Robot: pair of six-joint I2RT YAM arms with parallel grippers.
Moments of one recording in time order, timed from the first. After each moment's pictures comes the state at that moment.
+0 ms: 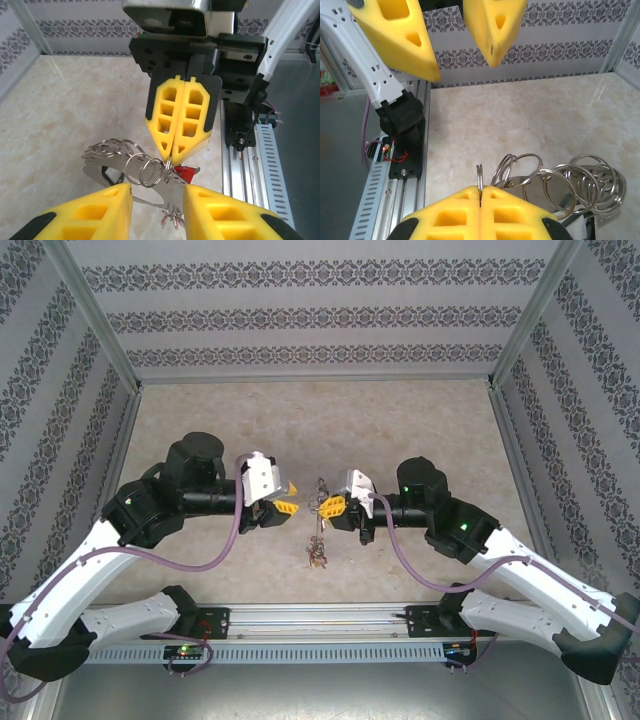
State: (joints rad) left arm -0.75 1.00 1.31 -0.83 0.50 0.38; right arm 0.84 0.91 0.91 -0.33 -0.56 -0.17
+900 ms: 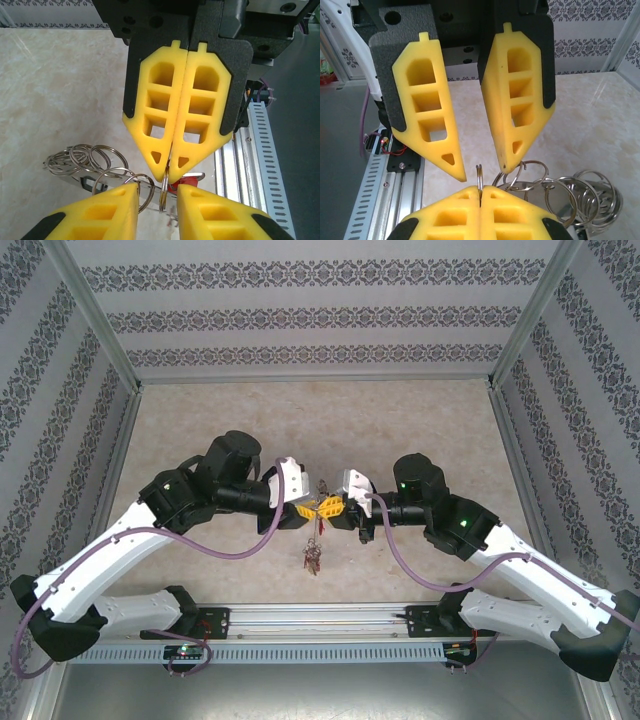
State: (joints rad) left arm -0.80 1.13 1.31 -0.83 0.50 0.42; right arm 0.84 0.94 0.95 -0.38 -0.56 -0.22
